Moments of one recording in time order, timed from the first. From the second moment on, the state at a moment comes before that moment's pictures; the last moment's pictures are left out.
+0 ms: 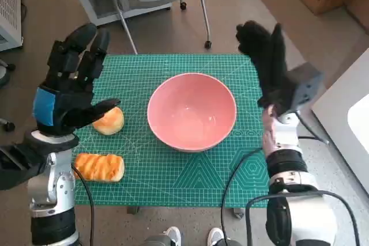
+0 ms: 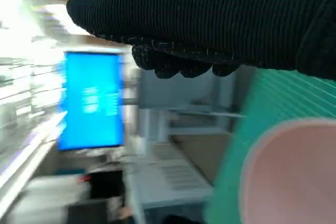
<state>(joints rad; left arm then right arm) -0.34 0.31 0.28 -0.12 -0.43 -0.12 -0.43 -1.03 -0.11 -0.27 1.20 0.13 -0.67 0.32</state>
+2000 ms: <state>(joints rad) 0.19 0.82 0.28 -0.37 0.25 -0.14 -0.61 -1.00 -0.11 -0.25 1.10 0.23 -0.79 0.53</state>
